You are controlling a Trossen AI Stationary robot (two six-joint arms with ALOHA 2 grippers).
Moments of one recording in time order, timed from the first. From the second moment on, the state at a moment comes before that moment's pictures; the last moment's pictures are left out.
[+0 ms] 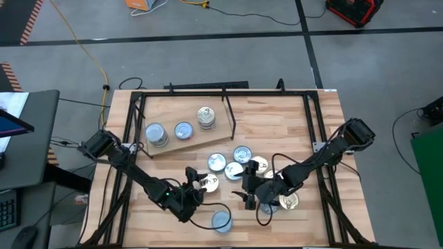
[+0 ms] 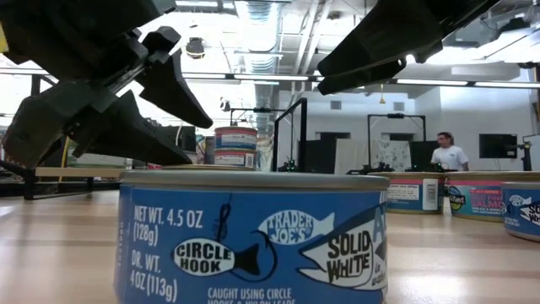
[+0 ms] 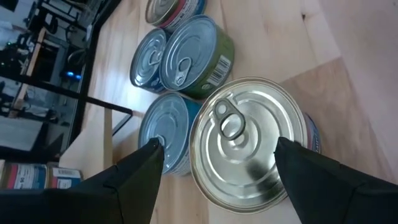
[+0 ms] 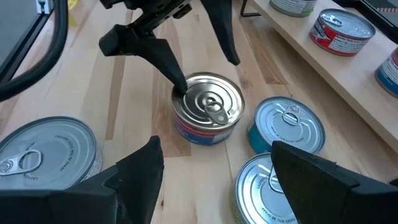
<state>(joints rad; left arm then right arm) -0.65 1.78 0.97 -0.20 -0.89 -0.04 0.53 1.64 0.93 0.07 0.60 0.29</state>
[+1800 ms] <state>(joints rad) -0.78 1.79 0.97 -0.29 -0.87 -0.09 0.53 1.64 0.93 0.06 0.60 0.30</state>
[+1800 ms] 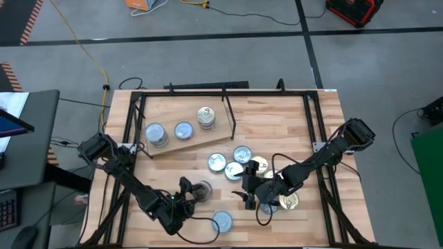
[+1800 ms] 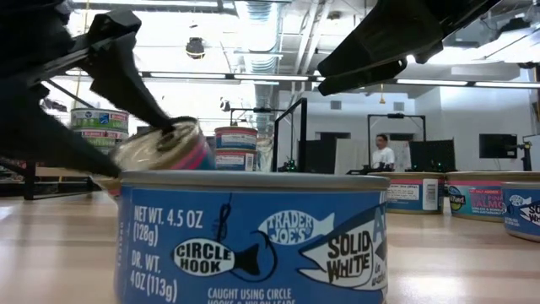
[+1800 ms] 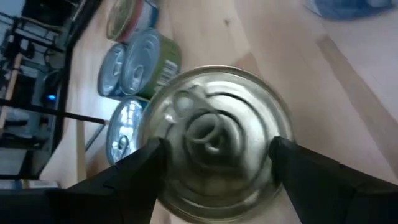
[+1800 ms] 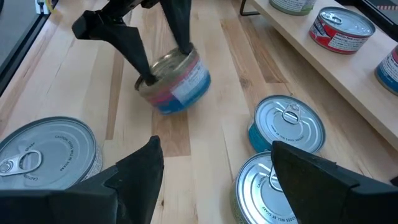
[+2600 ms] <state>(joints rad) -0.80 1.79 0.97 -0.33 -0.87 -0.12 0.53 1.65 0.93 0.08 0.60 0.31</state>
